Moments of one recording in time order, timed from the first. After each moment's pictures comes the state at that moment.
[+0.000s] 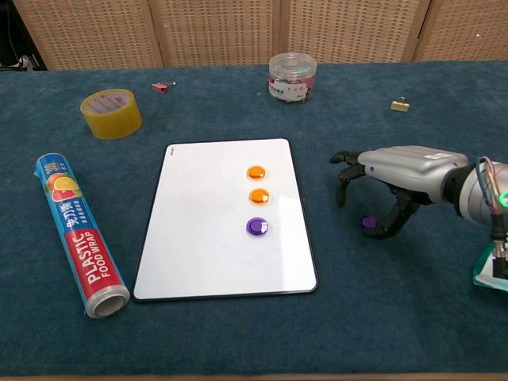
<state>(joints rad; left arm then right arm) -0.10 -0.90 -0.02 -1.85 1.48 1.42 -0.09 0.74 -1.56 0.02 -1.58 -1.00 0.97 -0.42</state>
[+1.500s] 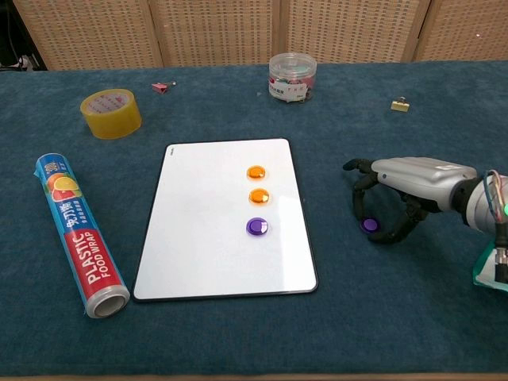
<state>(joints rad) -0.10 -0.91 -0.02 -1.86 1.47 1.42 -0.07 0.67 -1.59 0.06 -1.46 -1.07 0.91 -0.32</state>
